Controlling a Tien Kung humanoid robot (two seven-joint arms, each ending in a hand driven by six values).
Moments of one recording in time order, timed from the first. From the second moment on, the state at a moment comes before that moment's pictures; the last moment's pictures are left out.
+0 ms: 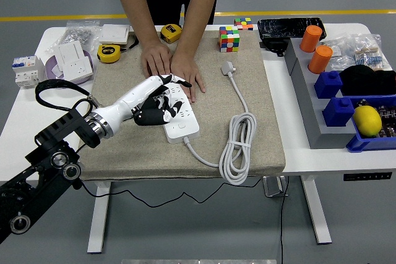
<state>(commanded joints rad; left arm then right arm) -0.30 0.27 -1.07 -1.53 1.53 -0.08 0.07 0.06 -0.14 1.43 0.18 -1.28 -0.02 -0.04</state>
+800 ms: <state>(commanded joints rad) -0.21 0.32 -1.06 -1.48 1.48 -0.04 0.08 0.06 -0.13 1.43 0.18 -1.28 -0.02 -0.04</state>
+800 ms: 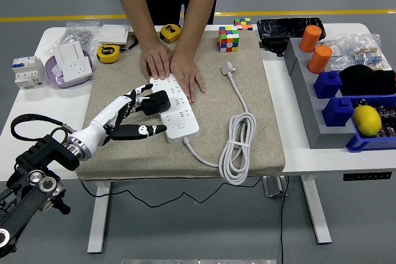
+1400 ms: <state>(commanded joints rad) -0.36 0.34 -0.86 -1.39 1.83 -0.10 0.13 0.06 -0.13 1.42 0.18 -1.27 -0.02 -0.04</state>
